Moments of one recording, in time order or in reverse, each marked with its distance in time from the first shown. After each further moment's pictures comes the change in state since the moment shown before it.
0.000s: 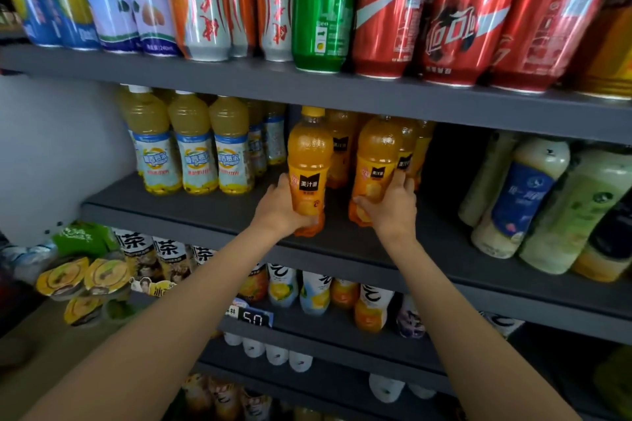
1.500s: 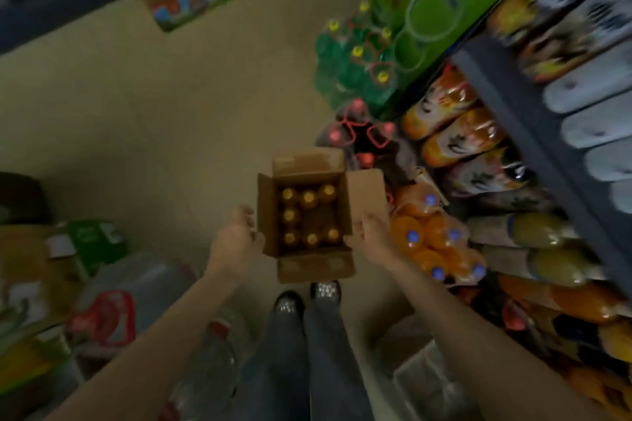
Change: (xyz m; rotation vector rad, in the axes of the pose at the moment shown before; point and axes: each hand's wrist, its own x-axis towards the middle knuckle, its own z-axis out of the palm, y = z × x) left_hand -0.518 -0.520 0.069 -0.143 0.139 -1.177; right_hand -0.555 0.069 0.410 -0.391 -1.640 -0.225
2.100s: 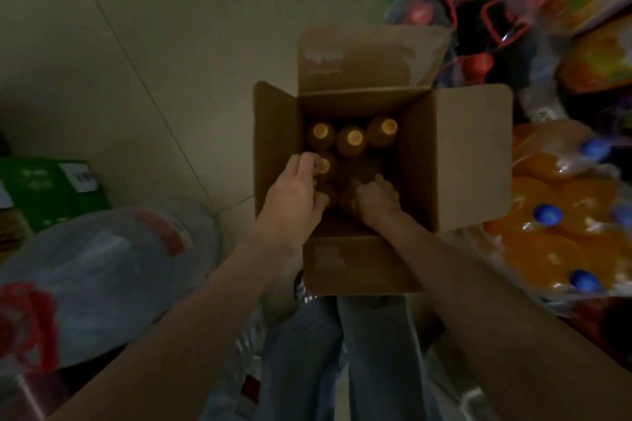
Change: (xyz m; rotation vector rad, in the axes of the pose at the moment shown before) left_hand 0.135 -0.101 0.153 0.117 -0.040 0.261; right_hand 0.220 0.058 0.192 -0.574 -0.123 -0.079
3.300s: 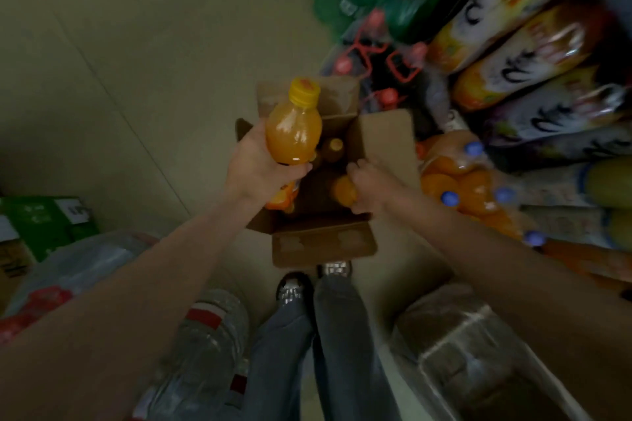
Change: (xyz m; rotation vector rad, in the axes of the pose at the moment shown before) left_hand -0.008 0.078 -0.076 -0.234 0.117 -0.103; right_hand -0.095 0.046 -0.099 -0.176 0.088 -0.171
